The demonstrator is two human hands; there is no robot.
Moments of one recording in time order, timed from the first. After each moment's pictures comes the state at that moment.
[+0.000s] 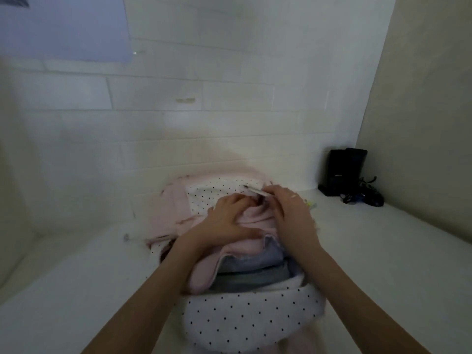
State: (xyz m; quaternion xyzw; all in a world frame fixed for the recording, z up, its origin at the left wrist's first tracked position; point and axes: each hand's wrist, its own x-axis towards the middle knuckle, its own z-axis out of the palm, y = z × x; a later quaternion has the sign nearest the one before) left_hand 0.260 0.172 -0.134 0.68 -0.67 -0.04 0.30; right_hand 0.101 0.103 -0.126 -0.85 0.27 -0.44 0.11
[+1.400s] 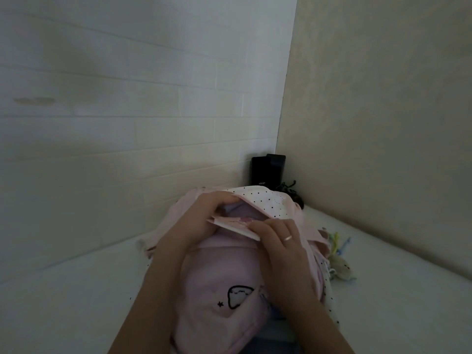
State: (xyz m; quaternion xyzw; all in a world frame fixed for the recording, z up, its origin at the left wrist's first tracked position) left_hand 0.184 0.043 -0.091 0.54 -0.73 -0.16 0.39; right_hand 0.007 0.059 -0.142 -0.77 0.28 -0.55 -0.16
